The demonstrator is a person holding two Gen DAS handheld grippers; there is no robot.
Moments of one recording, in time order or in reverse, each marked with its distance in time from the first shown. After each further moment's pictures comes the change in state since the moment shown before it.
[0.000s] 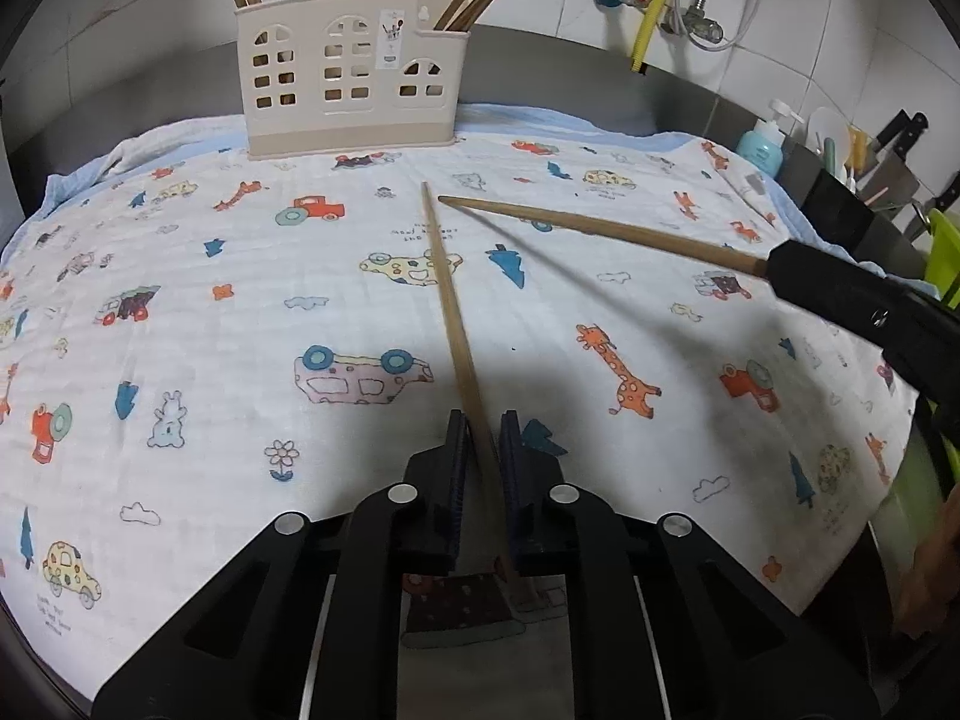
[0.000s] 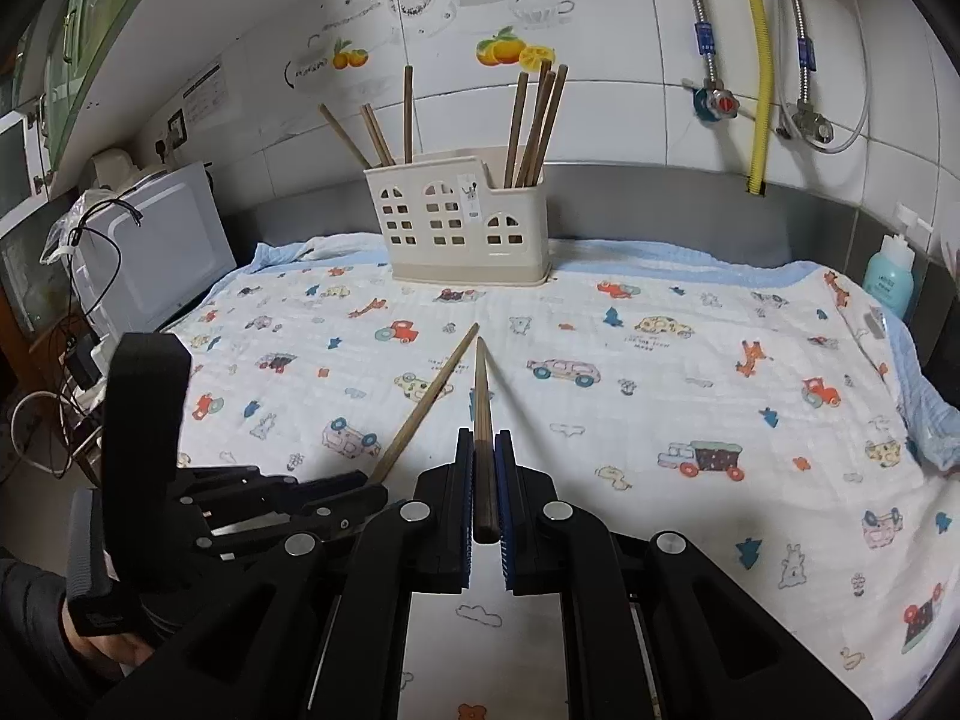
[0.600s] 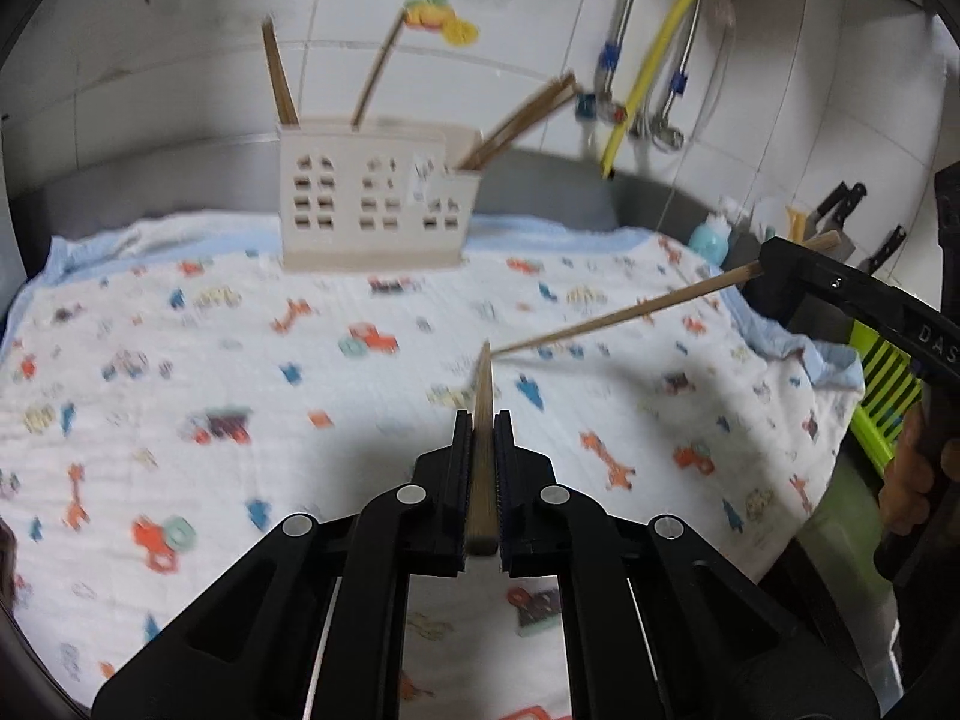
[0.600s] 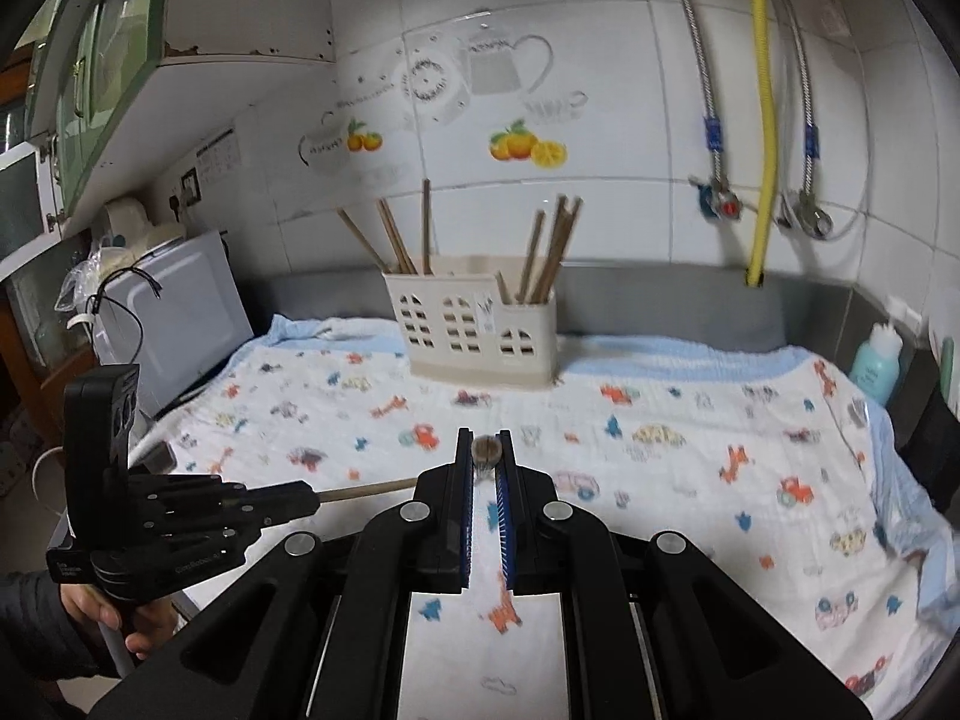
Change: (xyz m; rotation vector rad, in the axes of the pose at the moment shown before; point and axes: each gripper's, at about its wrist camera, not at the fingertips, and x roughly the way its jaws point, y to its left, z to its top) left arm -0.084 0.059 0.043 0.017 -0.169 -0.125; right arm -0.038 0.014 0.073 -0.014 -0.108 0.015
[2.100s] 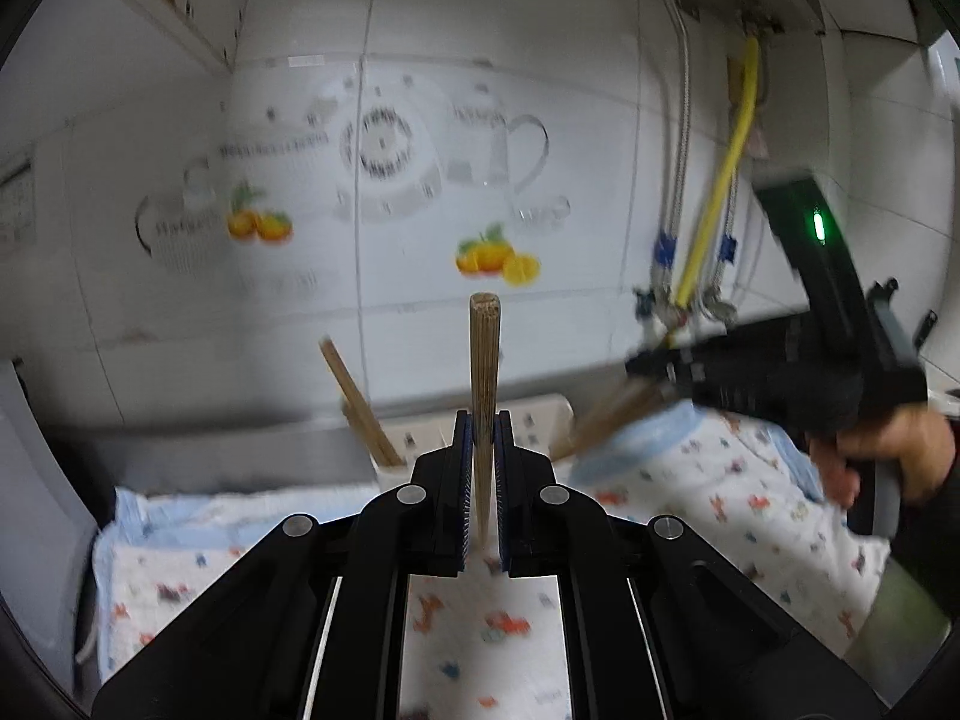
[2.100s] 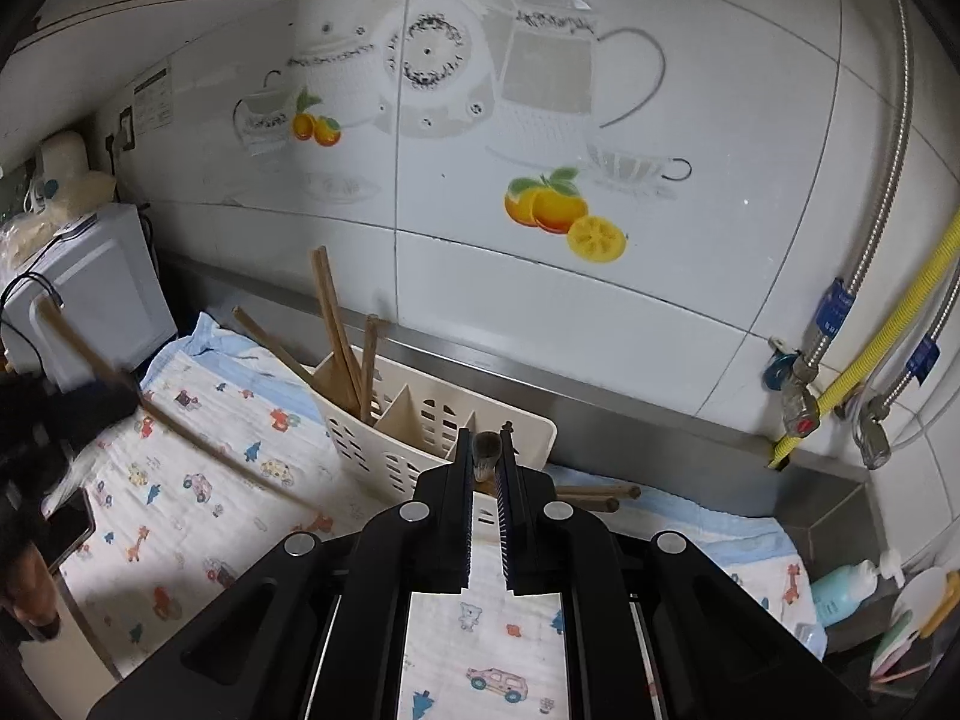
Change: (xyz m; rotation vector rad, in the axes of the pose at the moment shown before) left arm -0.035 0.038 0.194 0.150 -0.280 0.111; right arm 0.151 0.011 0.186 -0.190 0.184 -0.116
